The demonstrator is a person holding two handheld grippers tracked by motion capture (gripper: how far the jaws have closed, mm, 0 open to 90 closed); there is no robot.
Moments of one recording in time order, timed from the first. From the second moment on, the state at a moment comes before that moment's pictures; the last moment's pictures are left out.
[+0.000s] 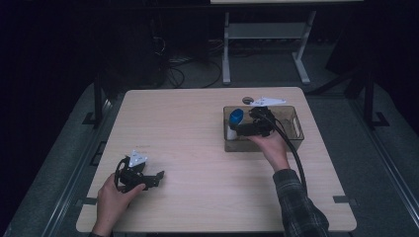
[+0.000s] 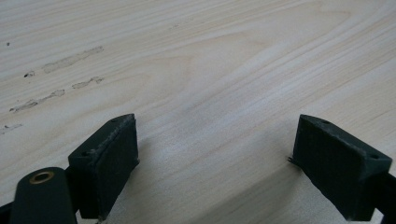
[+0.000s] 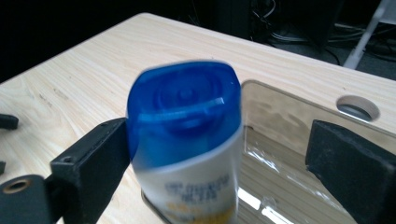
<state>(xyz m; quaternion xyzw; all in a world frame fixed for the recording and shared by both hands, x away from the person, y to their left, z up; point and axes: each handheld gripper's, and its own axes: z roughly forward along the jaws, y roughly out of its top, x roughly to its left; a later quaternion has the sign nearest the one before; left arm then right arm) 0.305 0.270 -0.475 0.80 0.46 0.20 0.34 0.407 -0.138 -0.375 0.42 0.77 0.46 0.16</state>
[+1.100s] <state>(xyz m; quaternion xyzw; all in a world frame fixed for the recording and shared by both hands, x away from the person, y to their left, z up) 0.305 0.270 -0.476 0.79 0.46 0.20 0.34 0.331 -0.229 -0.401 0.46 0.73 0.46 0.20</state>
